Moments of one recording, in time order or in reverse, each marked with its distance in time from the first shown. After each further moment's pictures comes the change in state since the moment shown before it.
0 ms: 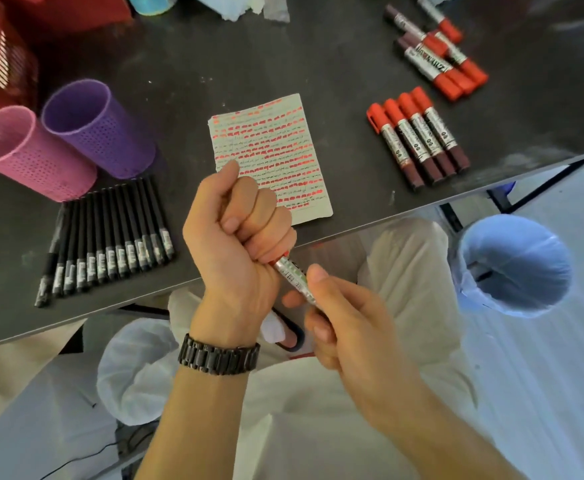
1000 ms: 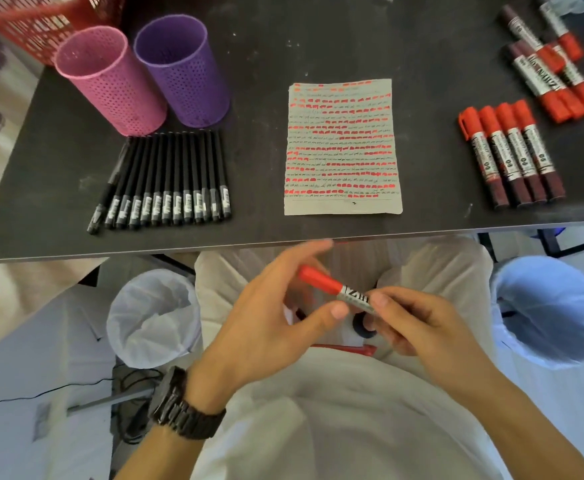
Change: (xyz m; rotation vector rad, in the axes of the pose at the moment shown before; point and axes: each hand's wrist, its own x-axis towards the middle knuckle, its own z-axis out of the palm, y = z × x) left_hand -0.076 -0.018 -0.093 1.291 -0.051 0.187; right_hand 0.033 0.024 -0.063 -0.547 -0.217 -0.092
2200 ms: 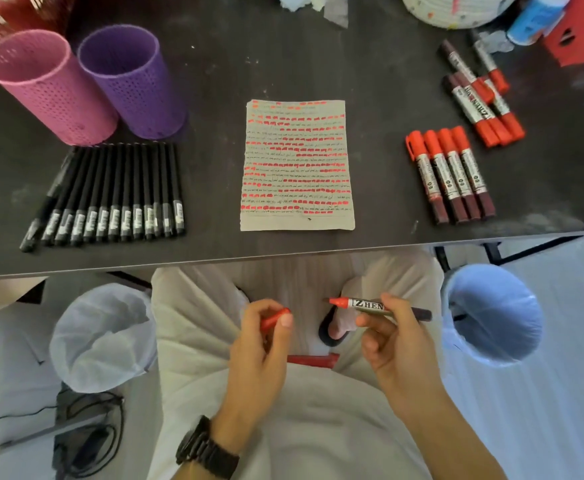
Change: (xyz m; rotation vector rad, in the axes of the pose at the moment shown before) left_hand -0.023 -0.047 0.086 -0.144 0.348 -0.218; right_hand 0.004 0.016 -0.003 0.737 0.549 0.326
